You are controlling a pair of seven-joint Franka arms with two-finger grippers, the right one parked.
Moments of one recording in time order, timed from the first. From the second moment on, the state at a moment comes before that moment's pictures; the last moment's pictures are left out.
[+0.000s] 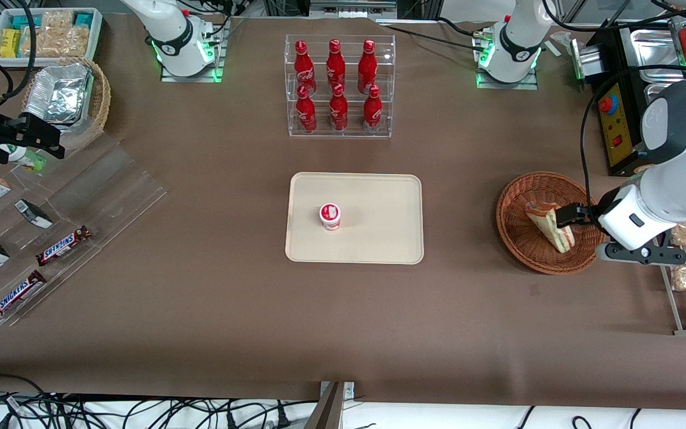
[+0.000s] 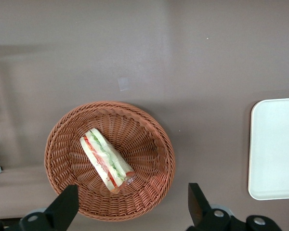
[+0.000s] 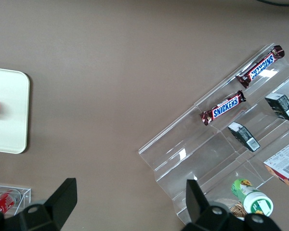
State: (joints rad) arm -0.05 0.36 -0.01 -1.45 0.00 1.73 0.00
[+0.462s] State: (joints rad) arm -0.04 0.37 -0.01 -1.46 0.01 1.70 -0.08
